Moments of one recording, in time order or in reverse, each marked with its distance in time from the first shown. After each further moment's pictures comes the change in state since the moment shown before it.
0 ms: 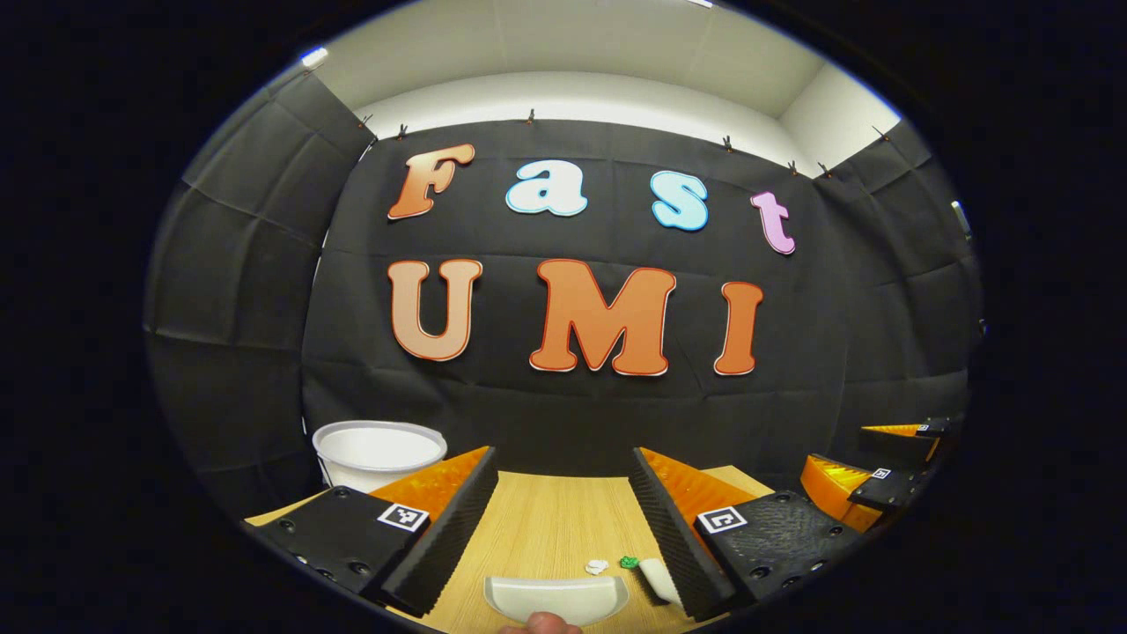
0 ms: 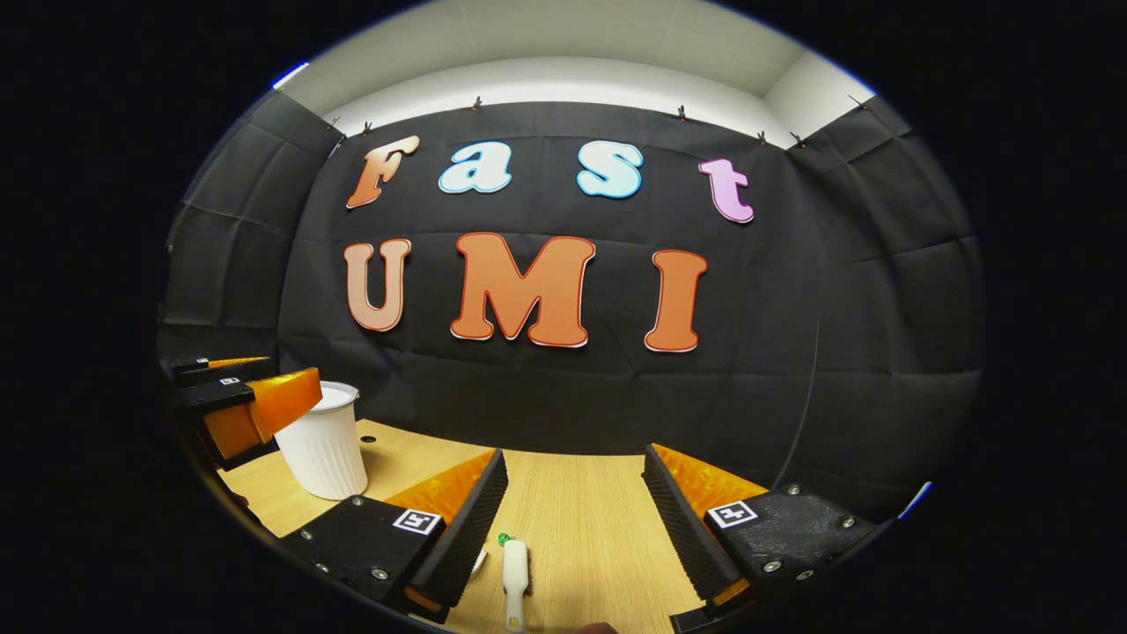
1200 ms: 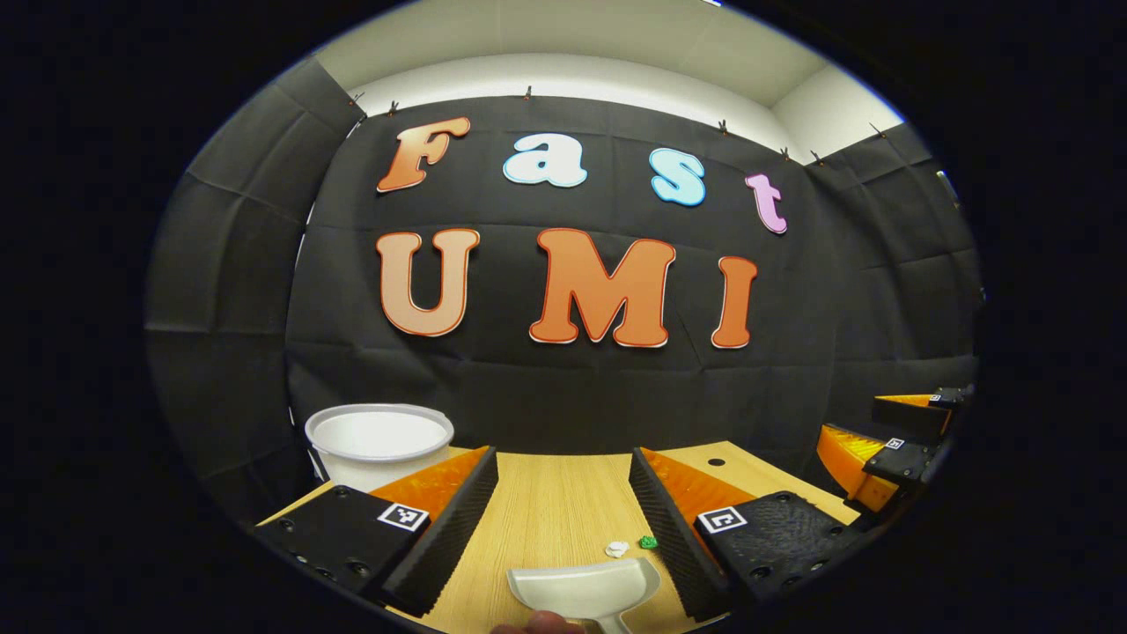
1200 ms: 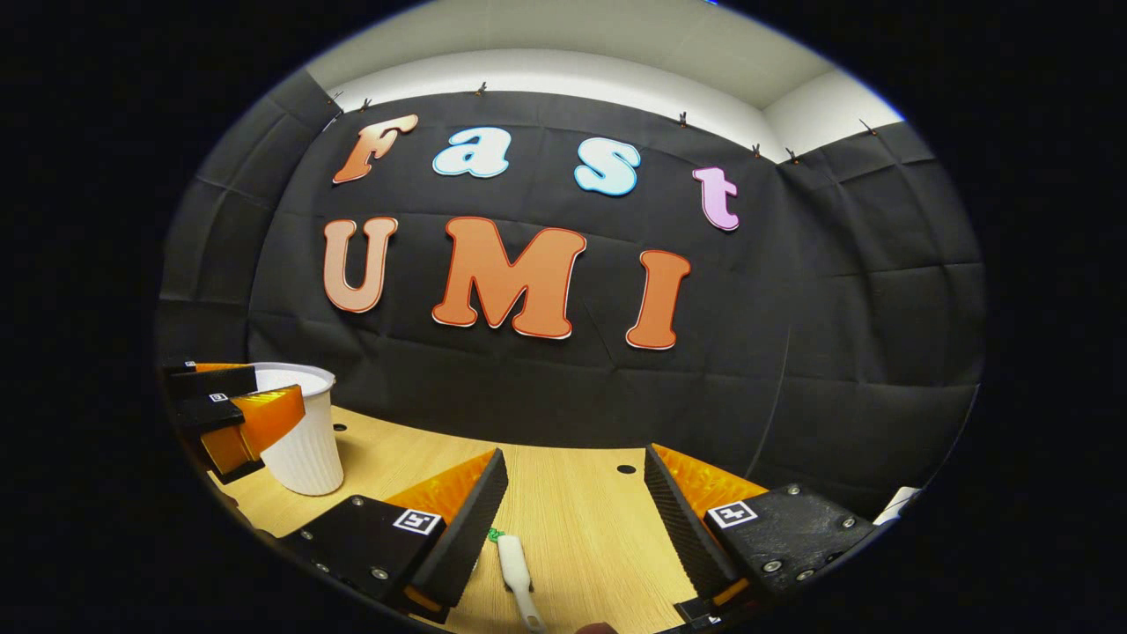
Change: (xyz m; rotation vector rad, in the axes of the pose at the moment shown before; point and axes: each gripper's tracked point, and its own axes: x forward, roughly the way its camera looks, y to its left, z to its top) left arm 0.011 0.048 -0.040 0.016 0.087 -0.076; right arm -0.007 0.031 -0.005 -0.075 0.024 -0.141
